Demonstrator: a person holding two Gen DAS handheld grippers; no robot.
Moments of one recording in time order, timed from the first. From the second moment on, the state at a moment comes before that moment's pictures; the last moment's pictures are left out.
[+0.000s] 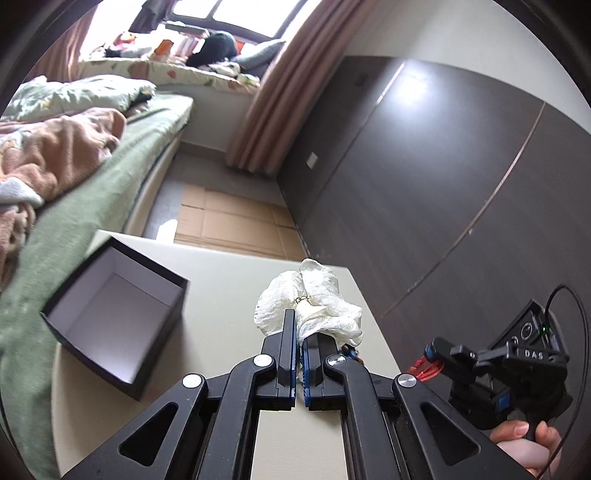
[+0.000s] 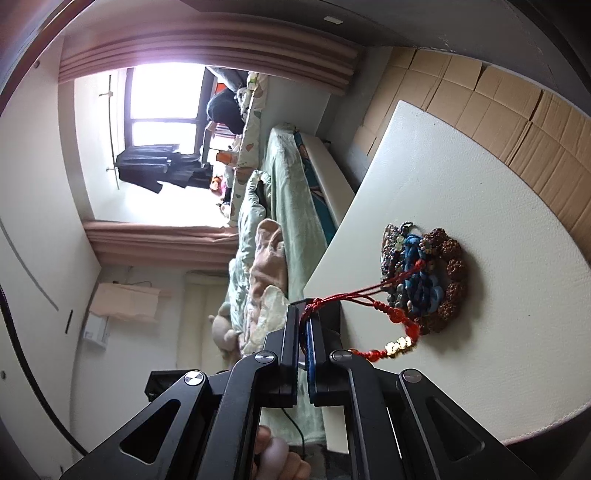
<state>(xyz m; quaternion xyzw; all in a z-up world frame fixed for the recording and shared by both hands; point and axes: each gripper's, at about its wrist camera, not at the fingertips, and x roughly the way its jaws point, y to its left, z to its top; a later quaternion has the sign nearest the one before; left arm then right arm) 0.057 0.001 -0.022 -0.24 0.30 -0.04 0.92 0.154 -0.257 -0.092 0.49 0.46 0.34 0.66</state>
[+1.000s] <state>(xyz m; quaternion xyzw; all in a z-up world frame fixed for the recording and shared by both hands) 0.031 0.123 -0.020 -0.37 0.25 0.13 0.89 0.159 -0.095 -0.090 0.43 0.48 0.44 0.62</state>
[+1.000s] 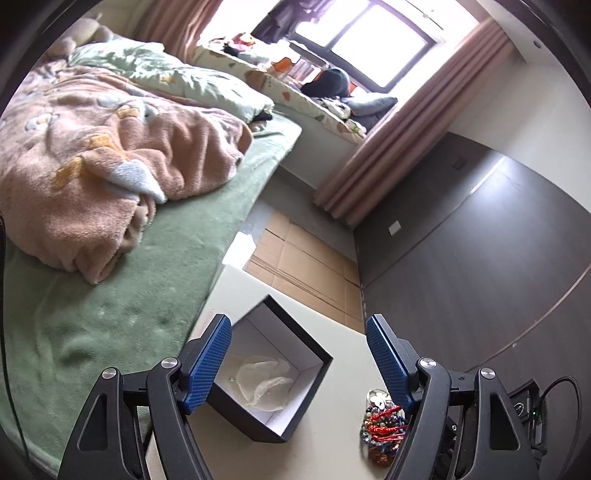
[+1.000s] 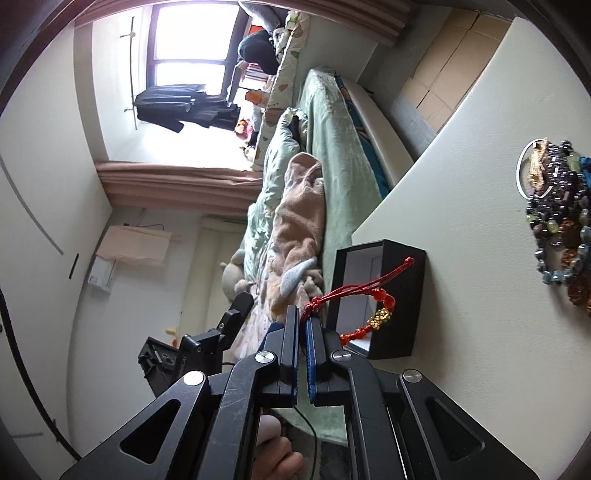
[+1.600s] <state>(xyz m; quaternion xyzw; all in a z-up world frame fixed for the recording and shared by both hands) 0.020 0.146 -0.026 -0.40 0.24 0.16 0.87 0.168 -0.023 -0.109 0.39 0.52 0.44 0.62</state>
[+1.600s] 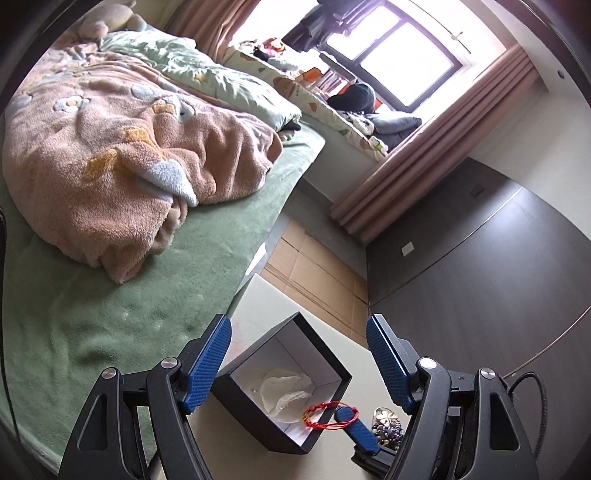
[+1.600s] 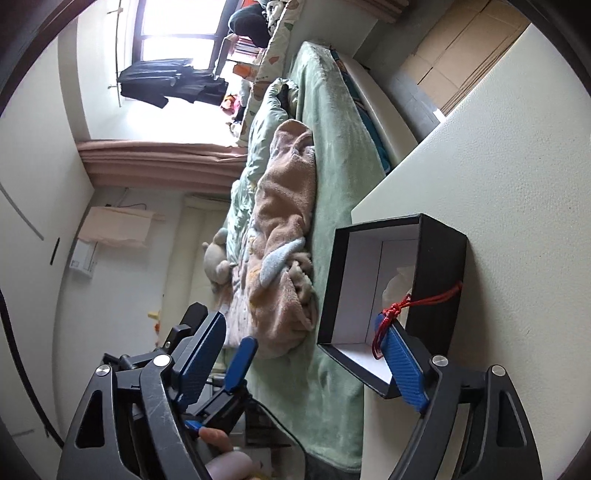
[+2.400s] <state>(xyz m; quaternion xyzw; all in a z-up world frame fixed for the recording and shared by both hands) 0.039 0.115 -0.031 -0.35 0.29 0.13 0.88 0.169 -0.101 -0.079 0.34 0.50 0.37 0.71</state>
